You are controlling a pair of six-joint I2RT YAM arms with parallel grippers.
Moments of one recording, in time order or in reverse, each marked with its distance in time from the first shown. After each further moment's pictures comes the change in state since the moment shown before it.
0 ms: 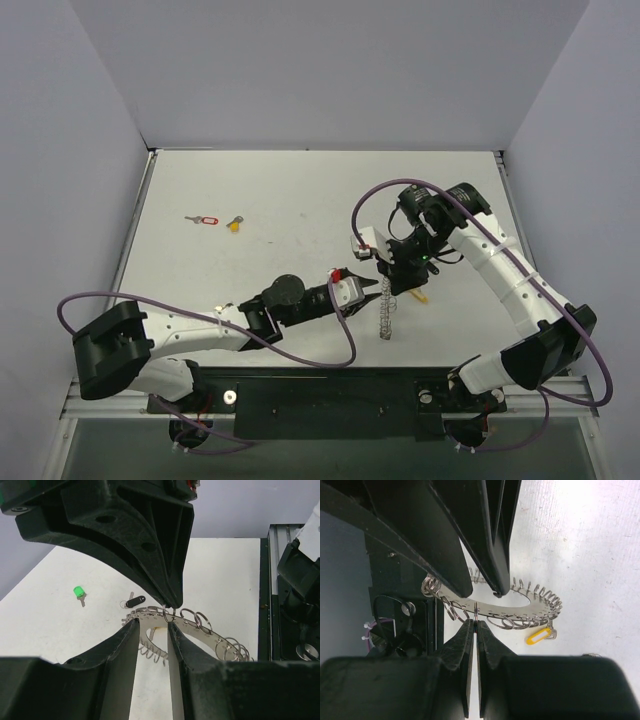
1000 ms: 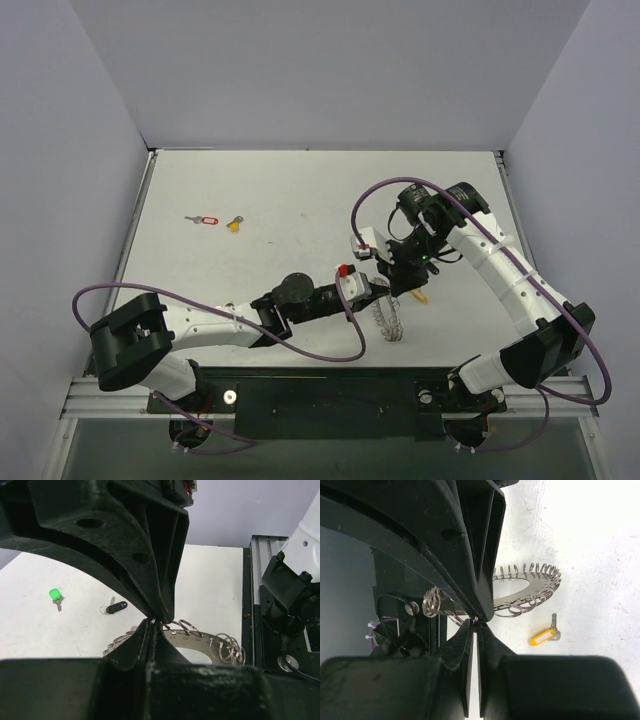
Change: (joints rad) left arm 0.002 0.112 0.036 0.096 0.043 -0.098; right arm 0.000 0.013 0.001 -0.009 -0.011 -0.002
